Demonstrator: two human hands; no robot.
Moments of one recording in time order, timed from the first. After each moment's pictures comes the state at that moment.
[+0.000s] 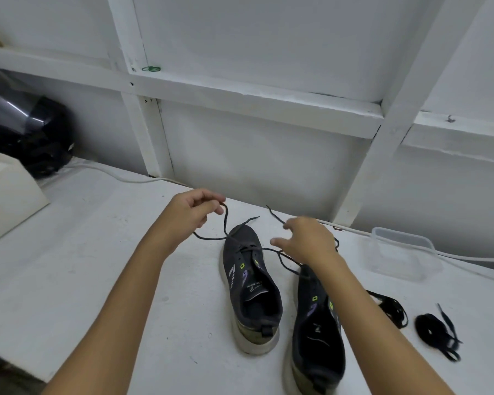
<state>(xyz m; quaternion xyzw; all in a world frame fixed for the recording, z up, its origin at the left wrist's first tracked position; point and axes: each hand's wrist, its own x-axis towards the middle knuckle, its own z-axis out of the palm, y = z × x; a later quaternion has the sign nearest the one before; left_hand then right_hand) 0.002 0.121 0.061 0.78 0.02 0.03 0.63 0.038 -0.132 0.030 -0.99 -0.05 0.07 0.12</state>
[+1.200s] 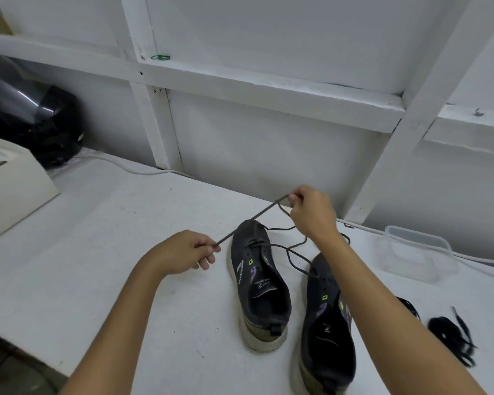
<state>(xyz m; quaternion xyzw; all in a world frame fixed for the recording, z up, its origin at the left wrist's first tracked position) -0.021 0.150 0.005 0.86 0.06 -0.19 0.47 0.080 -0.115 0.025 -0.94 0.00 -0.06 0.33</state>
